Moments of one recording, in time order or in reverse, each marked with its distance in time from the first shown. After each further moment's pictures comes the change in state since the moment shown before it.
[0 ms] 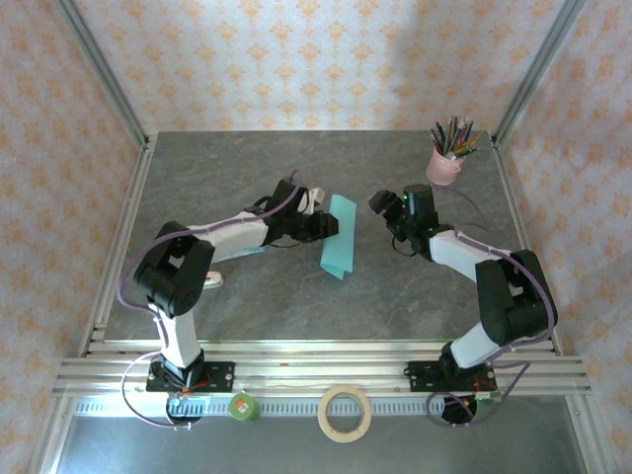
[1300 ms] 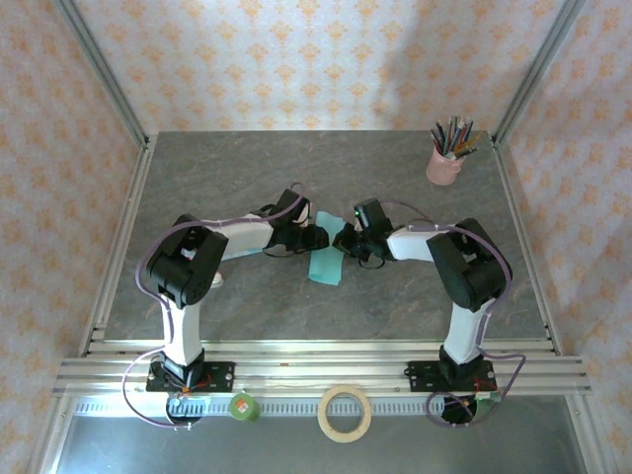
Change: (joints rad) left arm 0.009 0.068 -0.010 -0.136 -0.218 0.048; right arm 0.234 0.311 0.130 -0.073 -0.195 -0.059
